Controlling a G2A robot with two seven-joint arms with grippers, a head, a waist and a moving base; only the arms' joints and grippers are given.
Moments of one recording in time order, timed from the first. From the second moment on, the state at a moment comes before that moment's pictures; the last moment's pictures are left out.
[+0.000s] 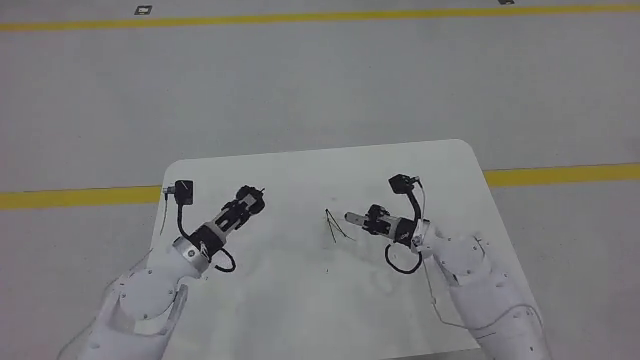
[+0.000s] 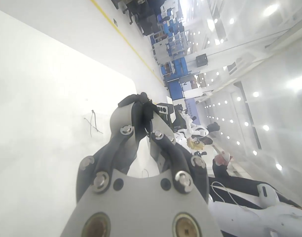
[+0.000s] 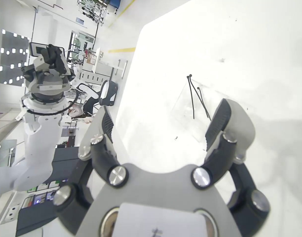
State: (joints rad) left arm 1.65 -1.18 -1.44 -1.88 0.02 -0.12 -0.48; right arm -1.46 -1.22 1.38 -1.56 -0.36 -0.30 0.79
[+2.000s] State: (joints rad) left arm 1.65 -1.18 -1.43 -1.88 0.02 -0.12 -0.48; right arm -1.29 -1.24 0.96 -1.80 -1.23 0.25 1.07
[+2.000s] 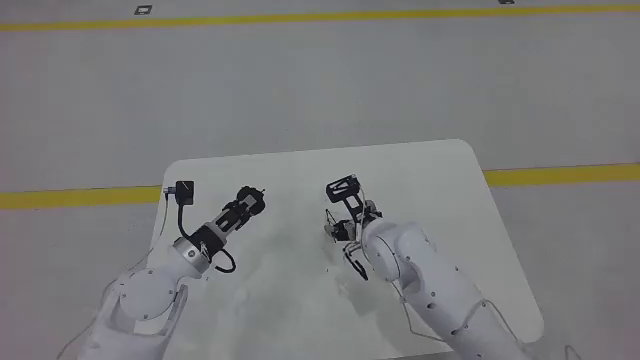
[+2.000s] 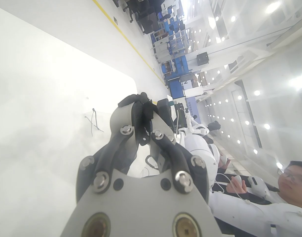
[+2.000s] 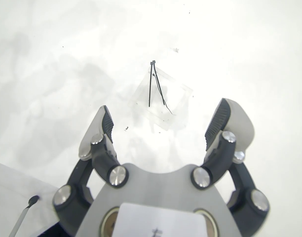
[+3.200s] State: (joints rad) left arm 1.65 -1.18 -1.43 -1.88 0.02 -0.12 -0.48; right arm -1.16 -1.31 0.83 -1.58 -1.26 0.26 1.11
